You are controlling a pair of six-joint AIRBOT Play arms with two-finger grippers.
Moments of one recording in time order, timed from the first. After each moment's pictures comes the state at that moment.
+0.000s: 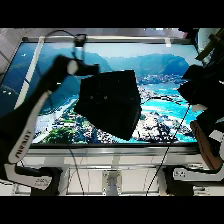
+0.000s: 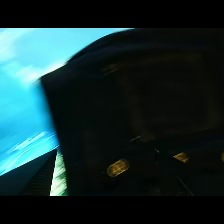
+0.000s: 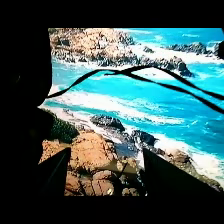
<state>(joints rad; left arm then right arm) -0.29 -1.52 1.60 1.62 -1.01 -1.78 -0.31 -1.41 1.61 -1.22 1.54 1.33</state>
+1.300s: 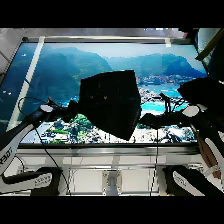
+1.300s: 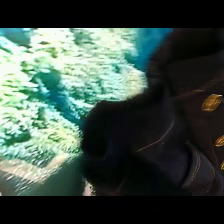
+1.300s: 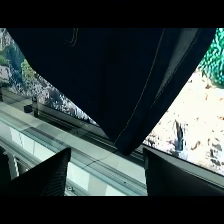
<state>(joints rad) -0.04 -1.36 0.67 0.61 -0.50 -1.71 0.02 -1.01 0.63 -0.75 1.14 1.31</state>
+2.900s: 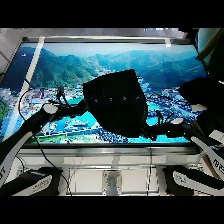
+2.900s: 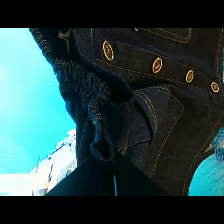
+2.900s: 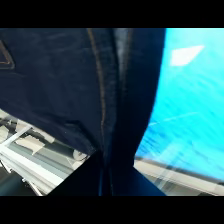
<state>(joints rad) -0.22 -1.18 0.68 0.62 -0.56 -1.45 0.02 -1.25 0.43 -0.53 0.96 1.28</state>
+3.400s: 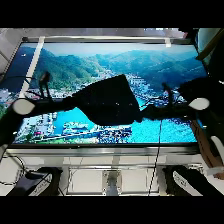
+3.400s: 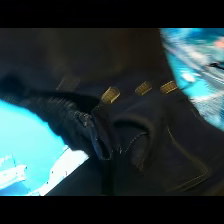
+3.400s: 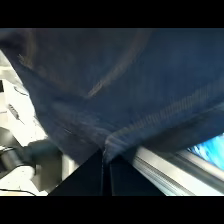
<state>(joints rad) -0.12 -0.82 0.87 0.94 -0.94 -1.45 0.02 -0.93 0.86 -0.59 1.28 1.34</state>
